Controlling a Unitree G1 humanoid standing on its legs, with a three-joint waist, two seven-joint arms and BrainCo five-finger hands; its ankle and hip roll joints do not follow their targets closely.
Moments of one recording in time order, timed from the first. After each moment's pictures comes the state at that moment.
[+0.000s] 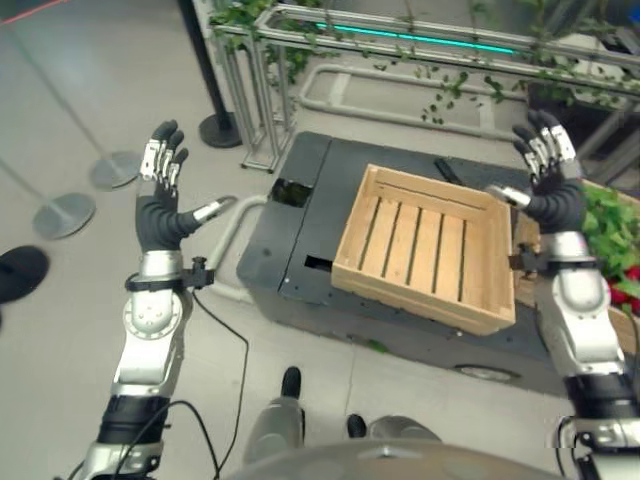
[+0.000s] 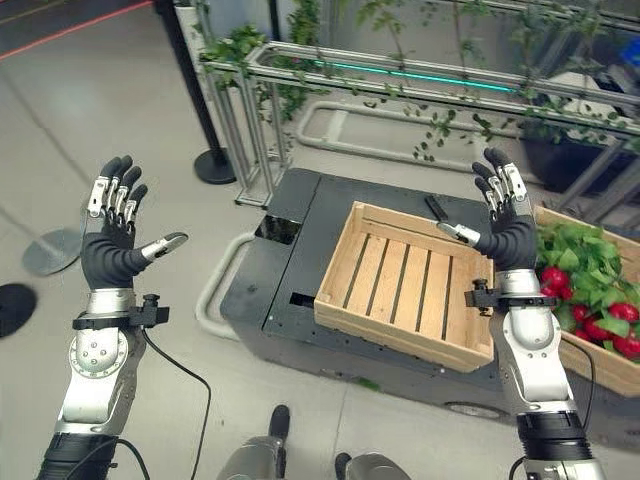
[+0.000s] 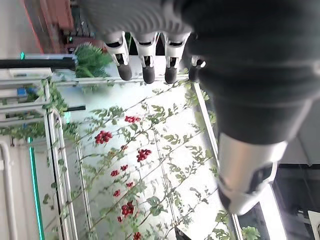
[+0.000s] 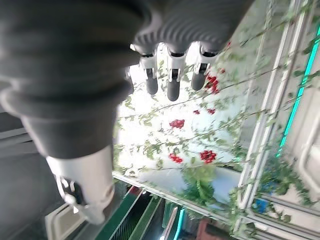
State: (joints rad) left arm -0.06 0.43 0.05 -0.17 -0.21 -0.40 0.17; right arm -0.11 -0.53 -0.09 -0.08 0.36 -0.37 -0.06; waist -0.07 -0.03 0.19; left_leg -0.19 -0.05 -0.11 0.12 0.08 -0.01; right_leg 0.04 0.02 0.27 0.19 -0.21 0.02
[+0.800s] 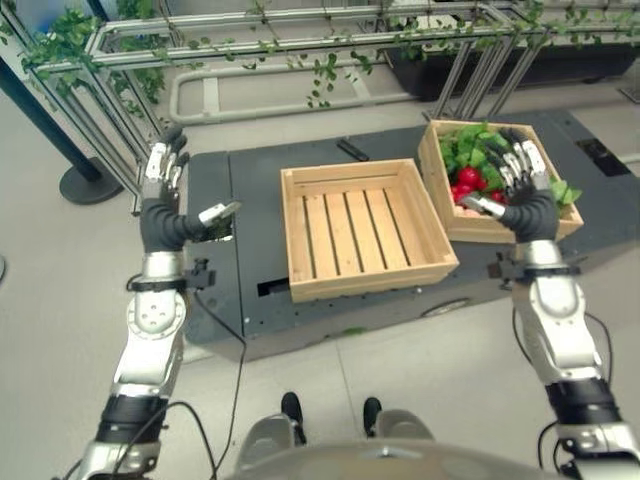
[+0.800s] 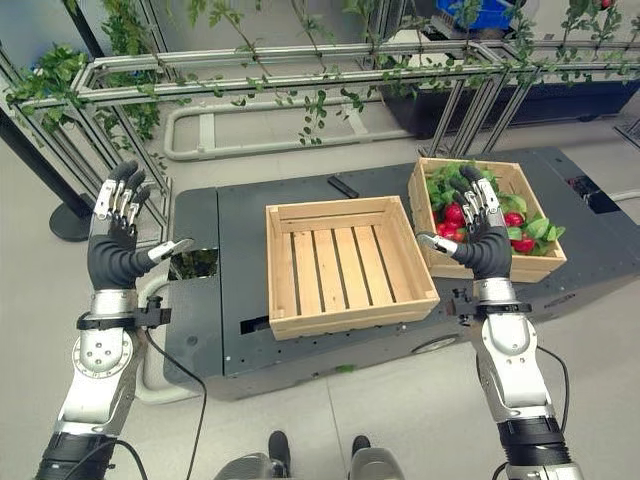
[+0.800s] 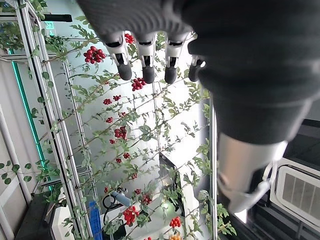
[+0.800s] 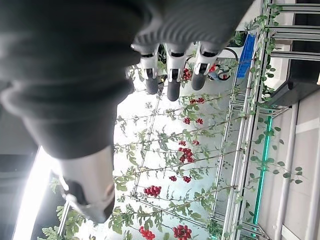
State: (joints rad) left arm -0.02 0.41 0.06 -0.14 -0.17 -0.40 0.19; right arm -0.09 -0.46 -0.04 -0.08 0.32 -0.34 -0.06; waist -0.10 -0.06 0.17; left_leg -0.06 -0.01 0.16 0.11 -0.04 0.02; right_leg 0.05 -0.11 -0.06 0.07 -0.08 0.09
